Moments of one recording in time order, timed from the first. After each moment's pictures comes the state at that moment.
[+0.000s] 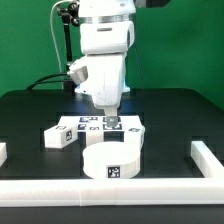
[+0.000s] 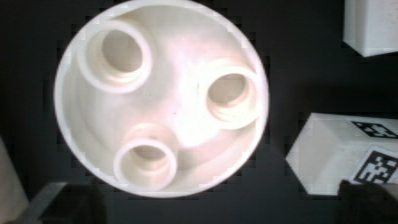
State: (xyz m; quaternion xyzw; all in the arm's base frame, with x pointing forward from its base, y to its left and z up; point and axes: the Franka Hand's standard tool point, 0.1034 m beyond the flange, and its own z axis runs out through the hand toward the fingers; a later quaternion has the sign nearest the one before) arm 0.550 -0.012 0.086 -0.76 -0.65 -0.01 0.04
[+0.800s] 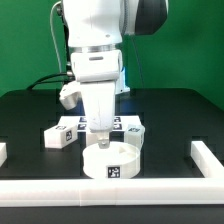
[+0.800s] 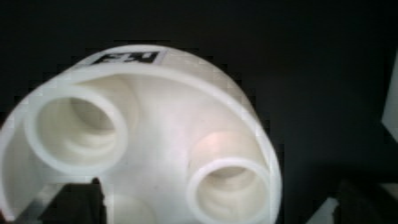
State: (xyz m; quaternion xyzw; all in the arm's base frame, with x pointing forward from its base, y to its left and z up) arm 0.542 -0.025 0.044 -0.72 -0.69 -0.02 0.02
